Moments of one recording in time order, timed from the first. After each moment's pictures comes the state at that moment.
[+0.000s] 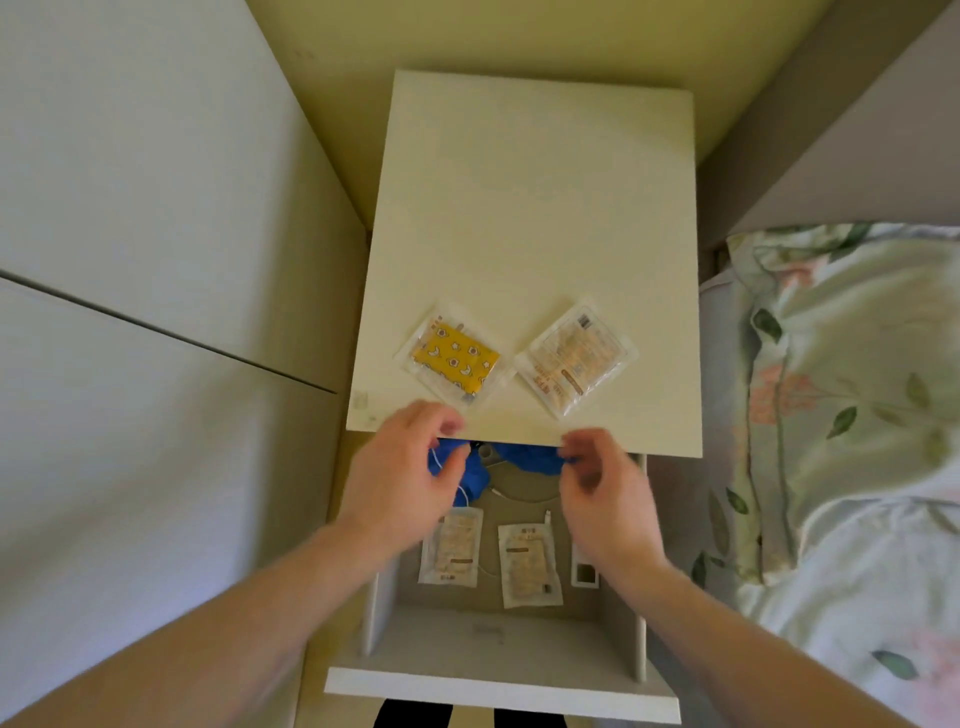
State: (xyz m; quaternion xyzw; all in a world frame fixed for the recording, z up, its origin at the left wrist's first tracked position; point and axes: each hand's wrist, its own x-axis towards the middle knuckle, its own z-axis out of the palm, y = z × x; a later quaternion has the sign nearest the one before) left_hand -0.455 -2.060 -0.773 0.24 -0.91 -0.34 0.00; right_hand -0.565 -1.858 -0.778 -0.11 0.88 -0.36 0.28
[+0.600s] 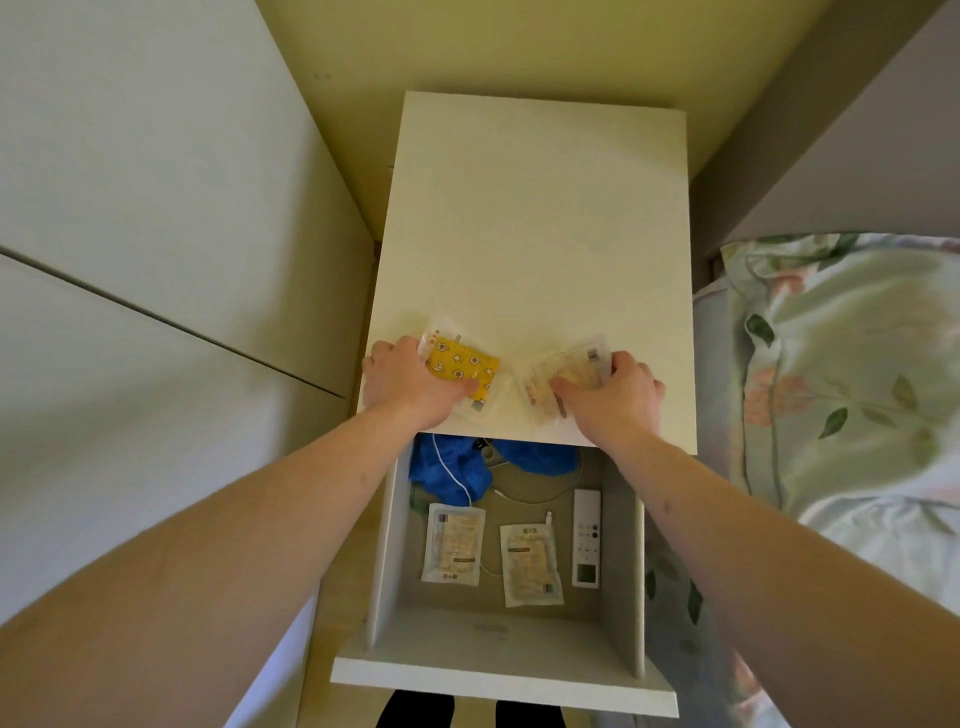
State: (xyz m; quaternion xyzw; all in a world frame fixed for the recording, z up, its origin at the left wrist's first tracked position) left_hand -0.533 -2.105 -0.789 0.47 -0.82 -0.30 -0.13; right_hand -0.649 -1.909 -0.781 -0.01 0.94 -0.22 0.26
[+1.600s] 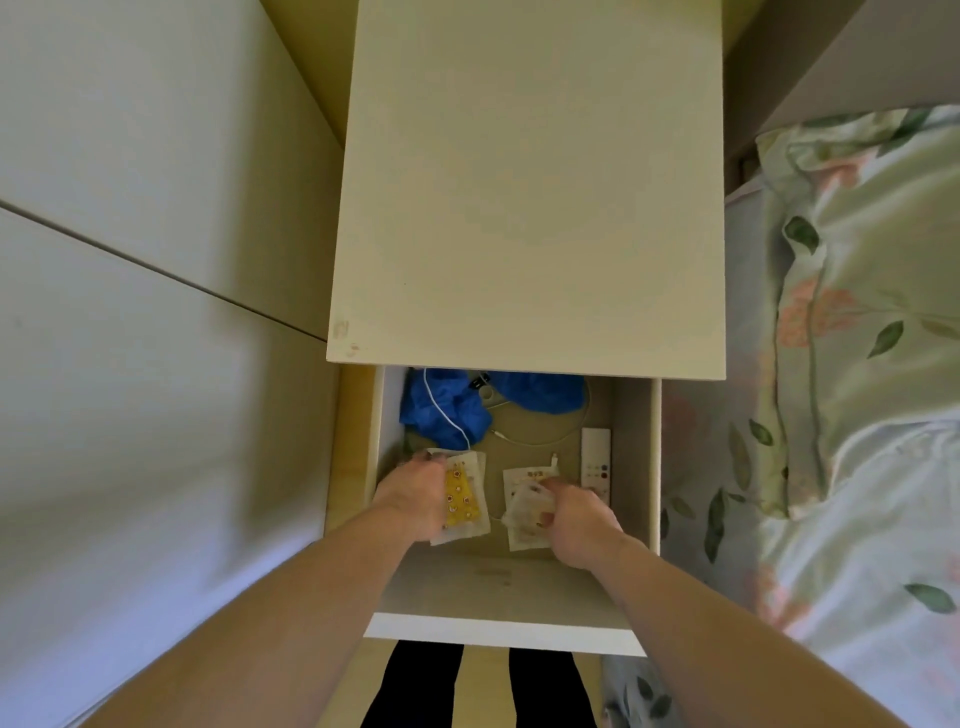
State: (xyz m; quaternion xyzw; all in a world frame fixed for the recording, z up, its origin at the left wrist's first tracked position) left_hand -0.399 -2.012 -0.911 0.26 -0.84 -0.23 -0.41; right_hand -0.503 -1.816 -0.902 -0.13 0.82 -0.05 0.56
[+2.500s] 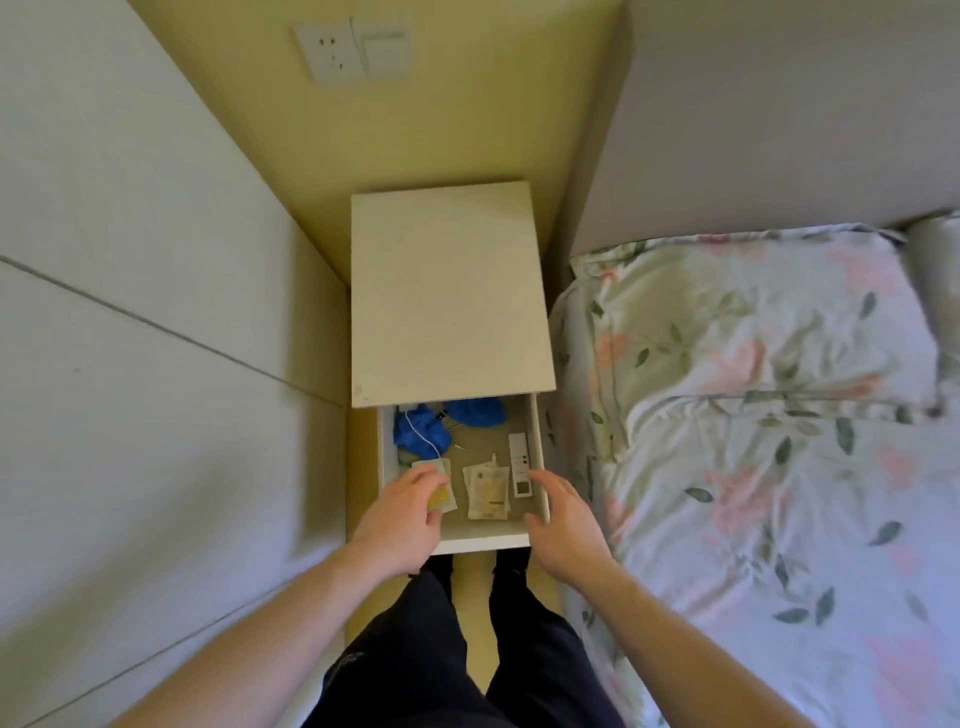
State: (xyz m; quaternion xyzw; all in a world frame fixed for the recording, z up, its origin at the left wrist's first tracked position) left_hand -0.370 -1.935 -0.547 0.20 -0.88 -0.31 -0.29; right_hand -0.460 -1.723 -0.553 -0.07 0.86 -0.28 0.42
